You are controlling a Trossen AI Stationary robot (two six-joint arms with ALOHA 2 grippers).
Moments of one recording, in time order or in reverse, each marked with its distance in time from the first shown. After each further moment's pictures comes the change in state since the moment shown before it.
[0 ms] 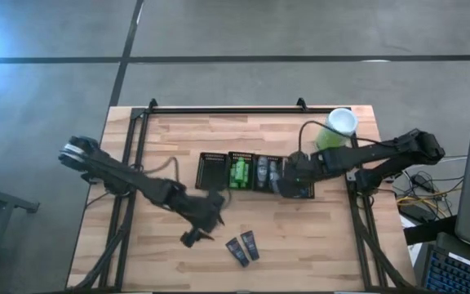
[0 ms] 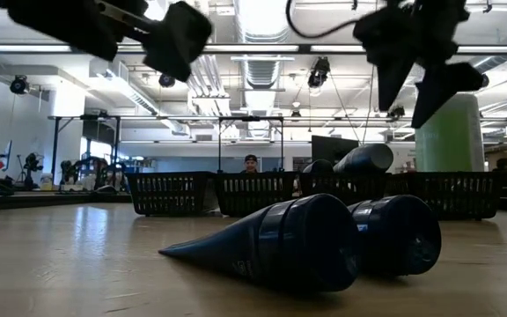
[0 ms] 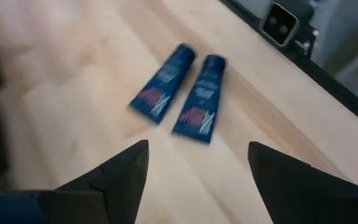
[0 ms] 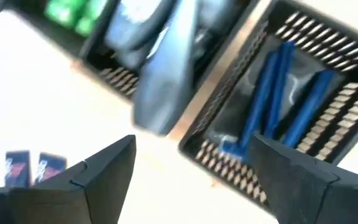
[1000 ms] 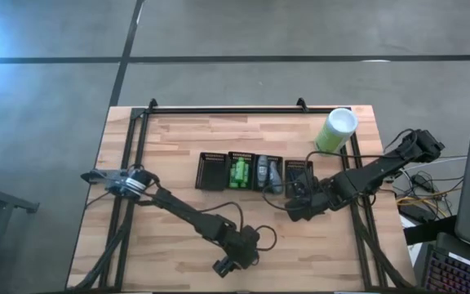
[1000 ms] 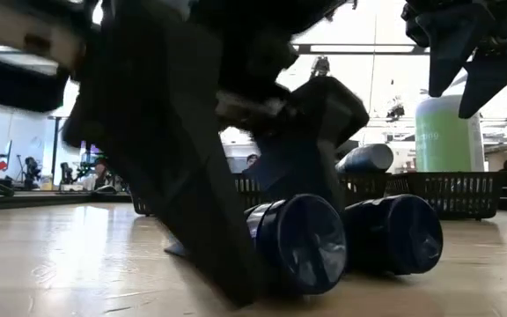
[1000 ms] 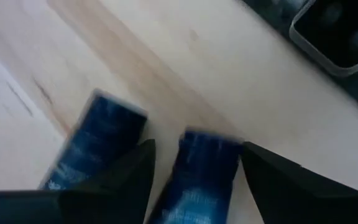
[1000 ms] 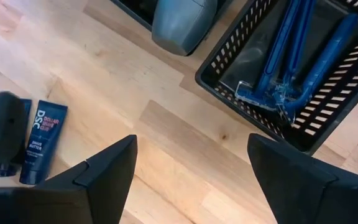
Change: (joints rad) left arm -0.069 0.697 0.587 -0.082 0.101 0.025; right arm 0.338 0.001 -0.016 -0.033 0.137 0.252
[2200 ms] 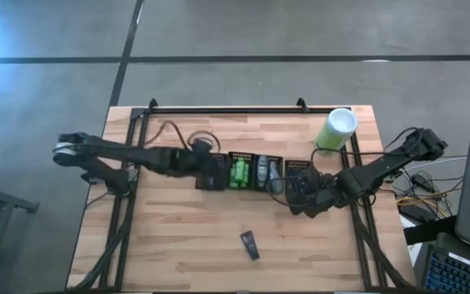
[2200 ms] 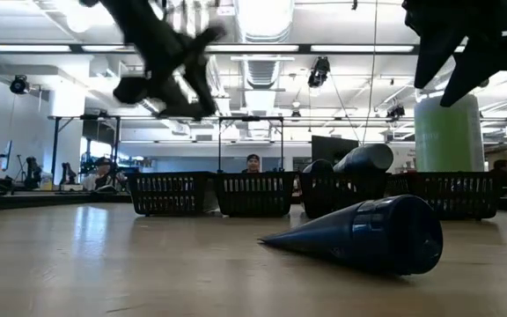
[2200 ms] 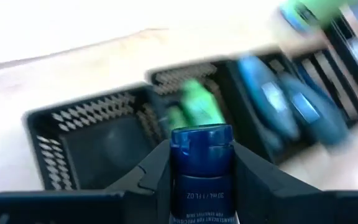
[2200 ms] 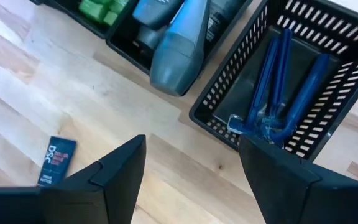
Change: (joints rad) left arm 0.393 -0.772 -0.522 -0.182 -0.657 -1.330; right arm -0.001 -0.050 -0.001 -0.021 0.130 0.027
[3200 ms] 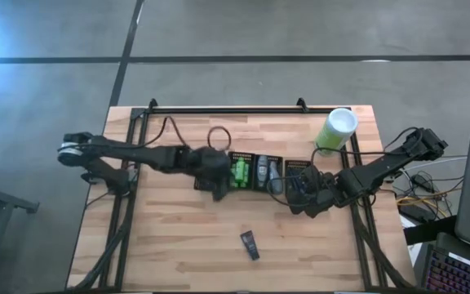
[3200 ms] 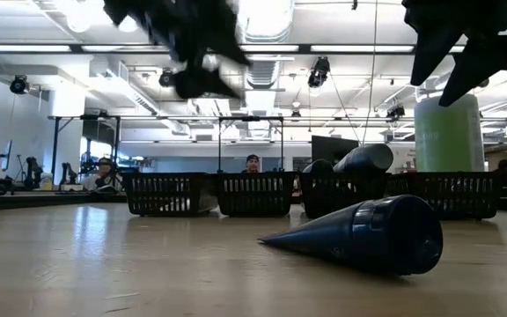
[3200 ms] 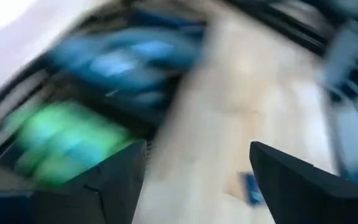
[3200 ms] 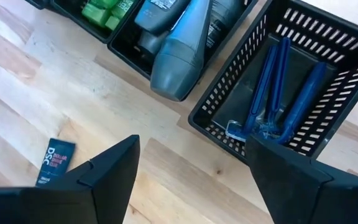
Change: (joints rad) left arm 0.047 0.044 -0.011 0.291 0.494 0.637; right arm 0.000 -0.005 0.000 -0.001 0.018 -0.021
